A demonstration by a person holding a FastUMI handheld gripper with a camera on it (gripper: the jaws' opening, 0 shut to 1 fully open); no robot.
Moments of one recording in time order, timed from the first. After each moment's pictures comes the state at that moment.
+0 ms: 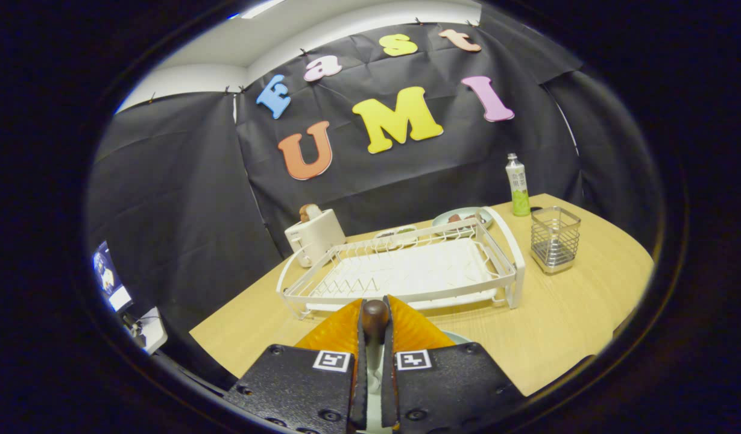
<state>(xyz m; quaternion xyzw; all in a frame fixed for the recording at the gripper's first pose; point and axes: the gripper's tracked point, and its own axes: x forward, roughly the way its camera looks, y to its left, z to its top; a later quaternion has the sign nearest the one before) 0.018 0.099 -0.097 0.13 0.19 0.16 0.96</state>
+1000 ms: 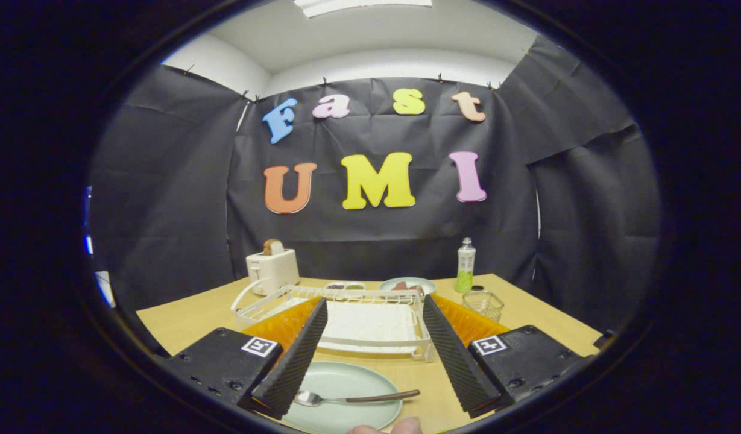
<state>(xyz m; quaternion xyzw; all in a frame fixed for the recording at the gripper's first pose) -0.004 0.014 -0.012 0.01 0.03 0.04 1.00</state>
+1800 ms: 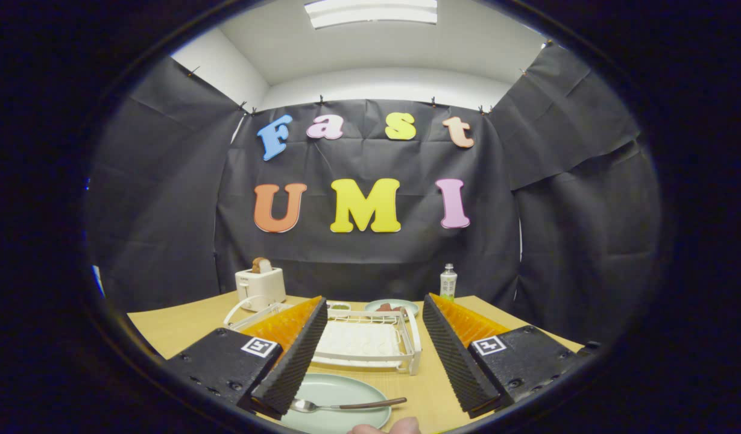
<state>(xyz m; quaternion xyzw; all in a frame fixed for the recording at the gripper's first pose) -0.020 0.031 0.001 0.00 -0.02 0.02 1.00</state>
